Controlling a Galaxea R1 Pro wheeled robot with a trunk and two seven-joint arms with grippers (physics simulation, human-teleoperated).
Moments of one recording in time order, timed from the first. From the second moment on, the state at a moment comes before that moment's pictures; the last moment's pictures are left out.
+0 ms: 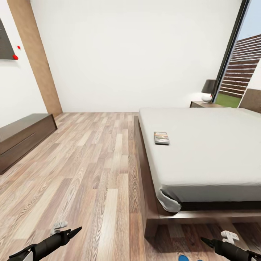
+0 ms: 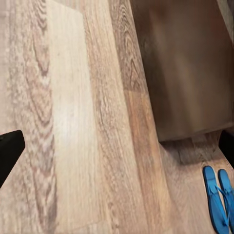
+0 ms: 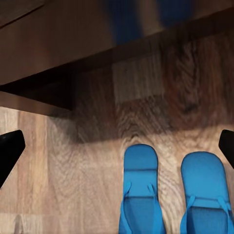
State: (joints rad) left arm -0.44 0.32 -0.01 -0.30 0.44 0.04 -0.88; right arm -0.60 -0.43 0.35 0.08 -0.67 -0.03 0.82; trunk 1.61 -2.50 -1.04
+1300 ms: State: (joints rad) left arm -0.44 0.31 -0.01 -0.30 0.44 0.04 -0.88; right arm -0.60 -0.41 0.35 0.08 -0.67 -0.03 0.82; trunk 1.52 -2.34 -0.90
